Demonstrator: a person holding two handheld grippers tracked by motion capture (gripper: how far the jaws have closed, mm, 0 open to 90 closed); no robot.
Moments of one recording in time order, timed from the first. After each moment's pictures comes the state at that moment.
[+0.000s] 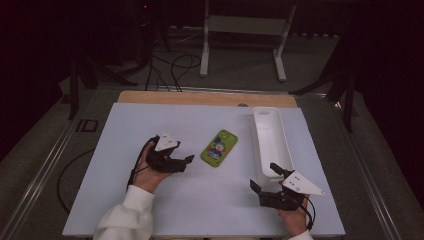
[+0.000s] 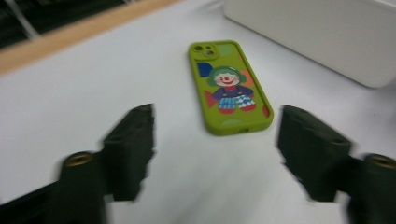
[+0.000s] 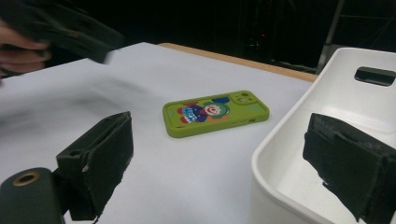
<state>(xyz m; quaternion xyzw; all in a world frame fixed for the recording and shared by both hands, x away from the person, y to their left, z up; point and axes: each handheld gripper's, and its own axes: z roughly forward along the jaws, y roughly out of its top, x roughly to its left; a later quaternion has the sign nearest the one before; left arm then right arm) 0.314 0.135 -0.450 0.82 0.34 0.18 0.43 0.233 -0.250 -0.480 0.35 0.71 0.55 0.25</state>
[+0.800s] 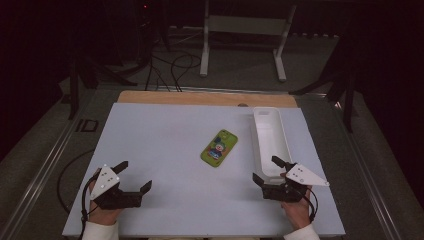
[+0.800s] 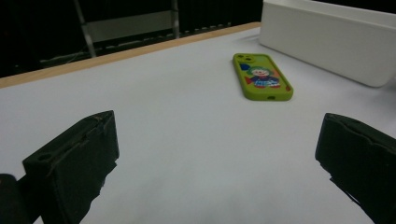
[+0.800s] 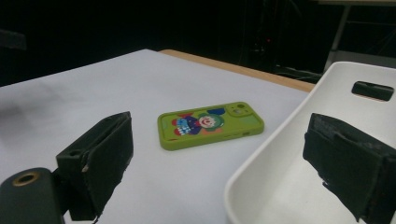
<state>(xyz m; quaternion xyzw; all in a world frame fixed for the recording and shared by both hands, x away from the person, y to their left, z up) 0.224 0.238 -0.475 0.73 0.38 0.25 0.51 0.251 -0.259 -0.471 0.34 0.71 0.56 0.25</state>
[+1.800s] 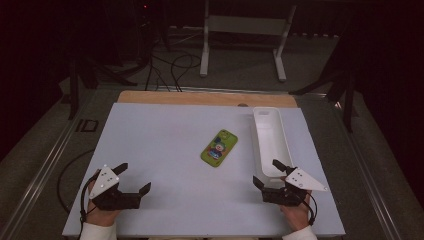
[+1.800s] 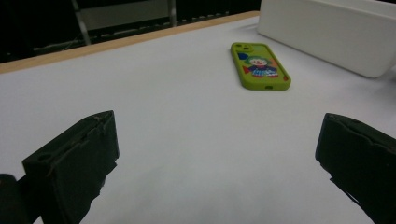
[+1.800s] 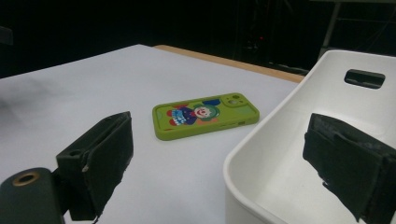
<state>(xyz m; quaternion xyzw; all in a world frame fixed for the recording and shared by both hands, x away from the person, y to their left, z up) 0.226 0.235 -0.469 0.74 0.38 0.24 0.49 0.243 -0.259 -0.482 0.35 0.71 0.55 0.26</state>
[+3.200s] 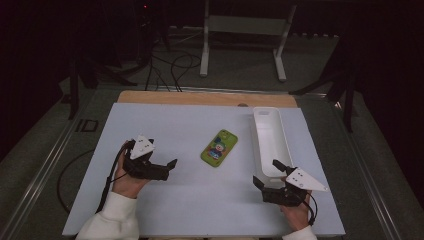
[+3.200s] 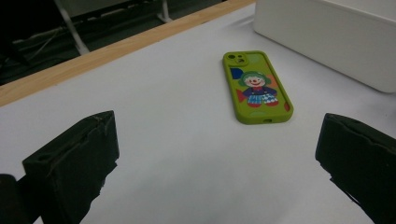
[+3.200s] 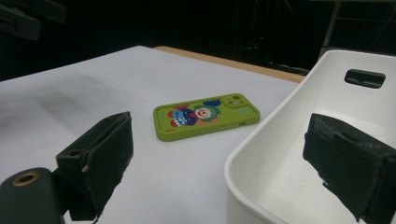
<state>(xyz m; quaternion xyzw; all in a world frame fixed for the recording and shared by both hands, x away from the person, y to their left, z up) 0.296 0.164 -0.428 0.80 0.36 0.22 0.43 0.243 -0.259 -0.481 0.35 0.71 0.56 0.26</state>
